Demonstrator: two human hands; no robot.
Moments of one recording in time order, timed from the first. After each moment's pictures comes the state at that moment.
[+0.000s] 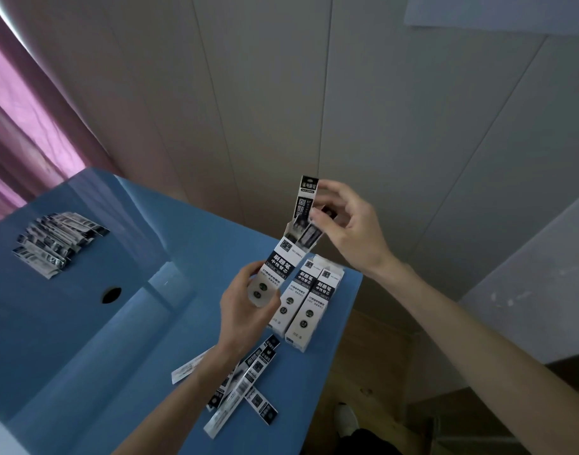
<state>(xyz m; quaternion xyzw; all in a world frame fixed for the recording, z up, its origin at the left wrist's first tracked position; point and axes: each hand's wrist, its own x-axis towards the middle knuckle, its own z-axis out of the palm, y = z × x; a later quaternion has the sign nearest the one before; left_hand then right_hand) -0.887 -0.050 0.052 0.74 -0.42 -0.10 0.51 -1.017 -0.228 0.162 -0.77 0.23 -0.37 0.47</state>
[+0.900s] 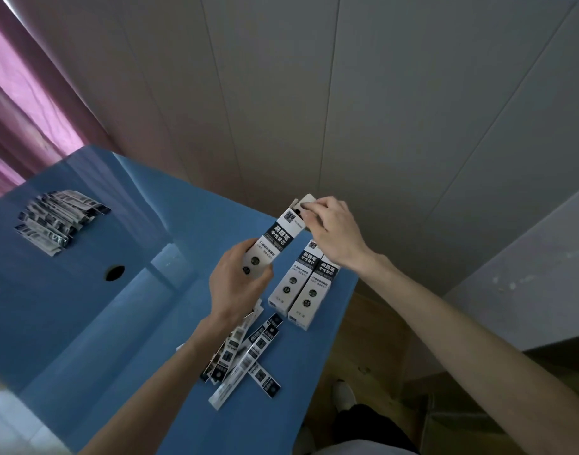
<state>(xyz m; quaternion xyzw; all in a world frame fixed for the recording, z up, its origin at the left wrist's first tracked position) -0.861 -0.049 0.043 0.82 -0.39 -0.08 0.41 -0.988 -0.233 0.091 -0.89 0.32 -0.18 0.27</state>
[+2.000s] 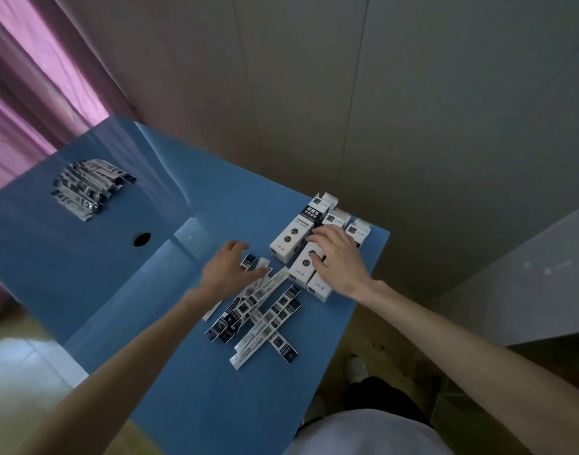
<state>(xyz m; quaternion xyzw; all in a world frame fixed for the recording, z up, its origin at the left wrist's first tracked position) -0.801 -0.008 0.001 0.88 -0.41 -0.20 0.10 -1.006 -0.181 -0.020 -0.93 0.25 -0.14 0.24</state>
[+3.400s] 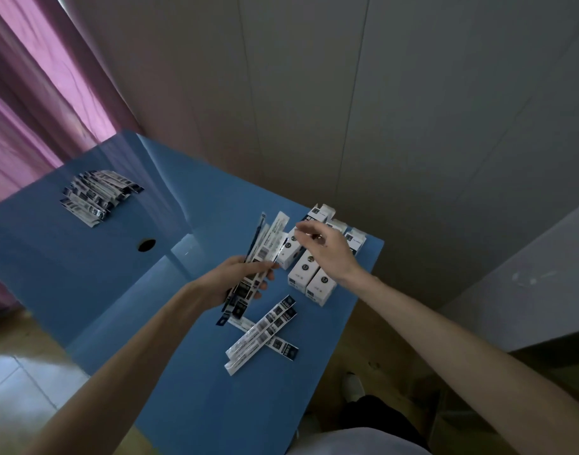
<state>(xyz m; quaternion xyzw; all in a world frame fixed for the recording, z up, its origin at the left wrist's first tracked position) -0.827 0.008 0.052 0.66 -0.23 -0.57 0.44 -0.990 -0.162 0.040 -0.76 0.27 -0.21 0.54</state>
